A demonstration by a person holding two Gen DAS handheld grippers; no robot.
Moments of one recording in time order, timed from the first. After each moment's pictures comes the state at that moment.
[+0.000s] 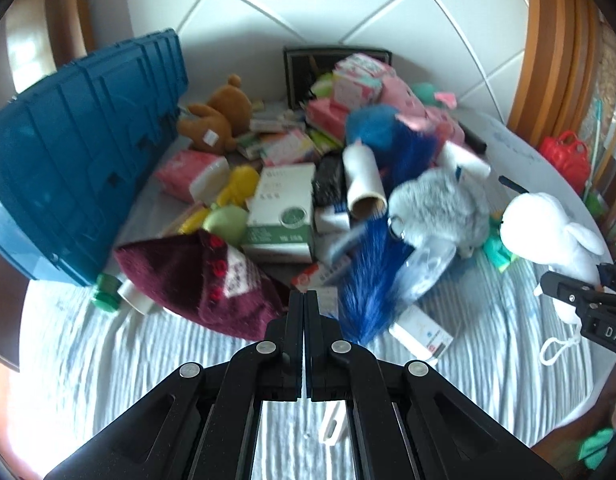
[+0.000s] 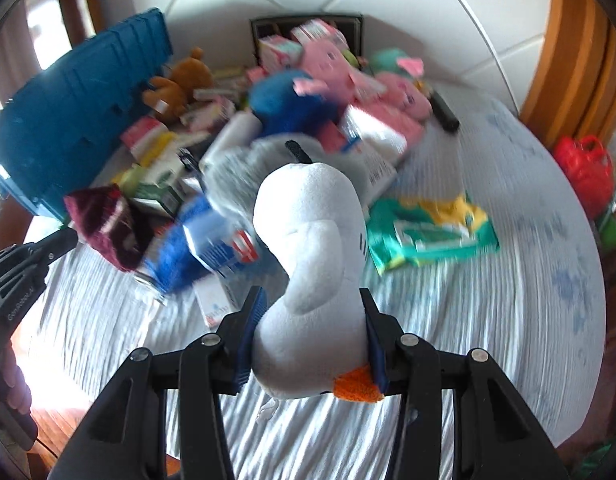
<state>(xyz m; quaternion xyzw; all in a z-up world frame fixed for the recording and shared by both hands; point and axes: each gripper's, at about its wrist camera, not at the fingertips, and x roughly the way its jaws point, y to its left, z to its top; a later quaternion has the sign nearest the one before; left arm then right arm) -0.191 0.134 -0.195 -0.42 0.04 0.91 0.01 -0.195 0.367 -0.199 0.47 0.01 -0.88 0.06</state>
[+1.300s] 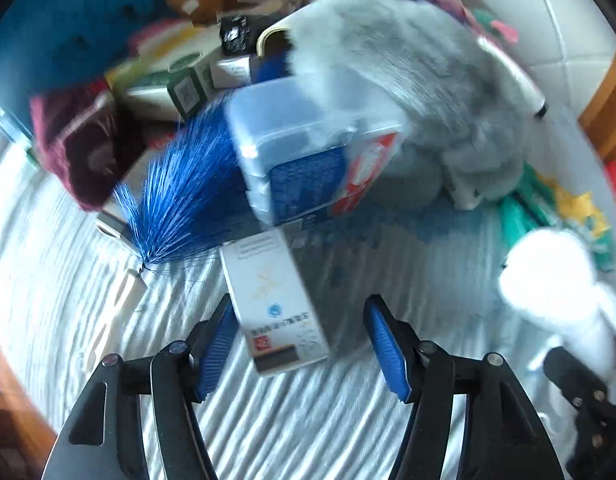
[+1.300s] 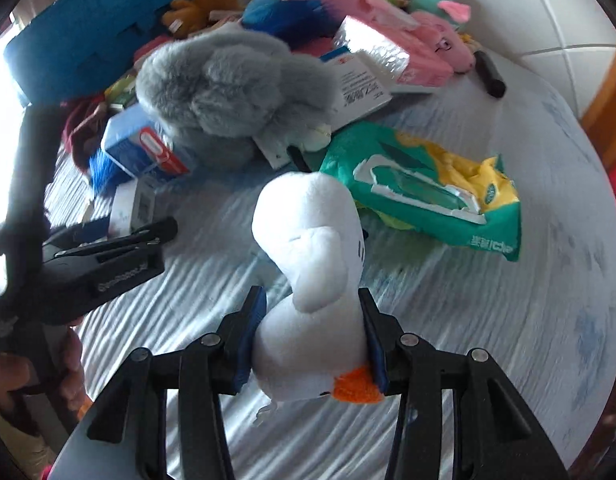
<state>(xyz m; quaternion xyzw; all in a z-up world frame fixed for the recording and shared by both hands) -0.241 0.275 -0.332 -0.54 -0.06 0.83 -0.12 -0.234 0.451 -0.295 0.54 0.08 -0.82 0.18</state>
